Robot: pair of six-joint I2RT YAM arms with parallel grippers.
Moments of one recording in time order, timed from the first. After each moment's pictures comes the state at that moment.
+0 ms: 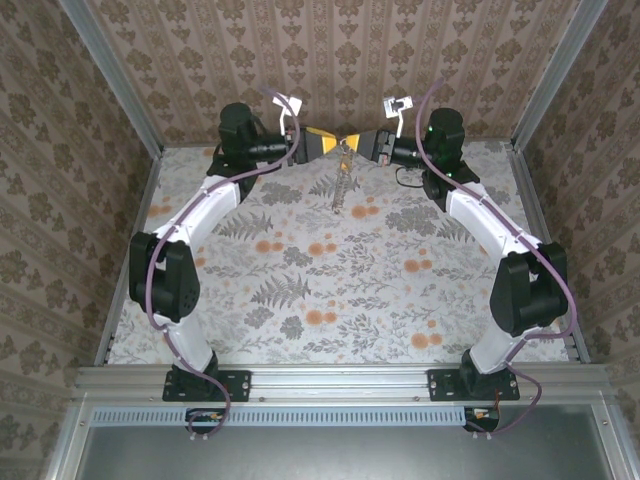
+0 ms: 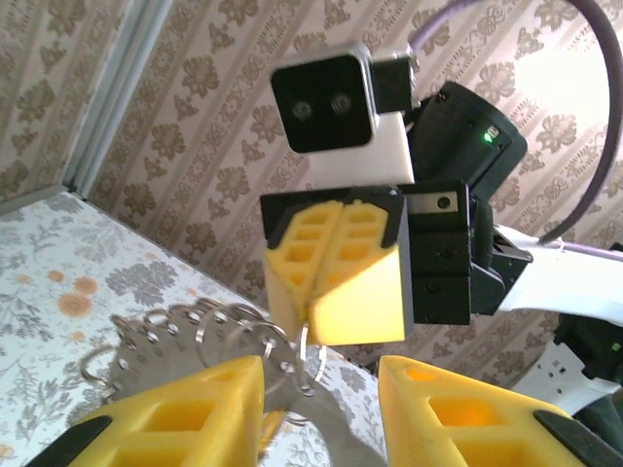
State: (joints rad) left arm -0.38 1.80 1.54 0.38 1.17 -0.67; right arm 0.23 1.67 1.41 0.31 -0.96 0.72
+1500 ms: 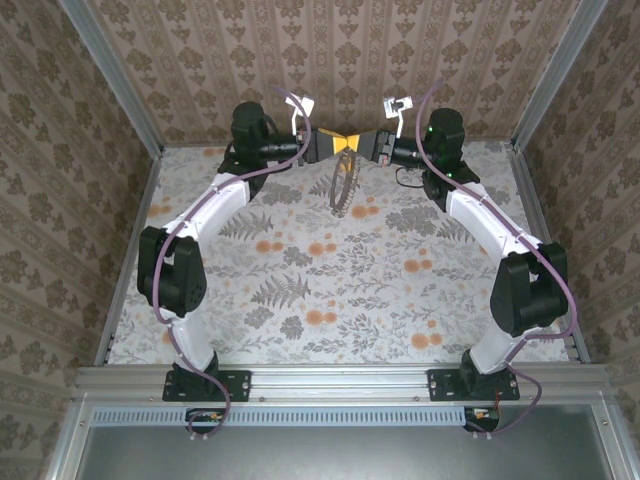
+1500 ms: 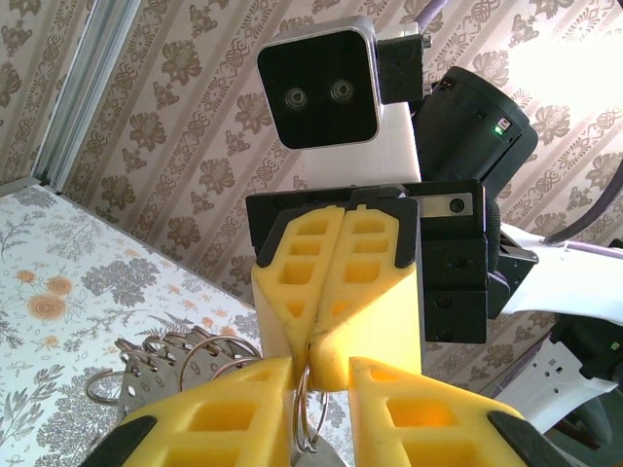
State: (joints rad) left arm -0.43 1.85 1.59 0.37 1.17 -0.68; right arm 0.23 1.67 1.41 0.31 -0.96 0.72
